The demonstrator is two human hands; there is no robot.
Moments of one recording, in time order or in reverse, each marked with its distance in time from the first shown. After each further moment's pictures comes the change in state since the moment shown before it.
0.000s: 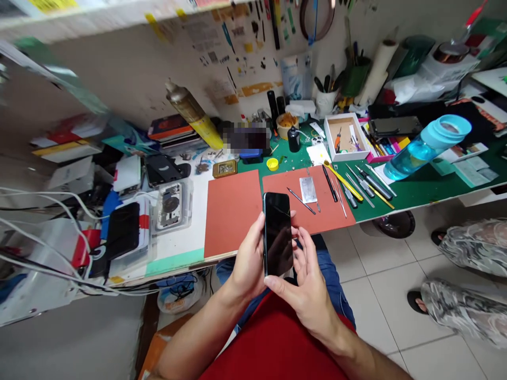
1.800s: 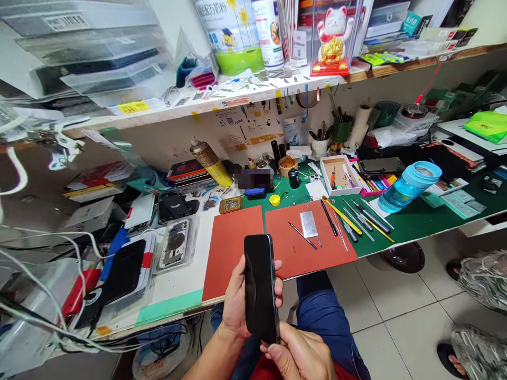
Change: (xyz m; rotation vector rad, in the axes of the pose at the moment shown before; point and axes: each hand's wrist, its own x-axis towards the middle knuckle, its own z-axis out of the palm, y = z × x) left_hand 0.017 0.008 -0.065 -0.121 -0.539 -0.019; right_hand -0.014 0.001 -0.013 -0.588 -0.279 -0.471
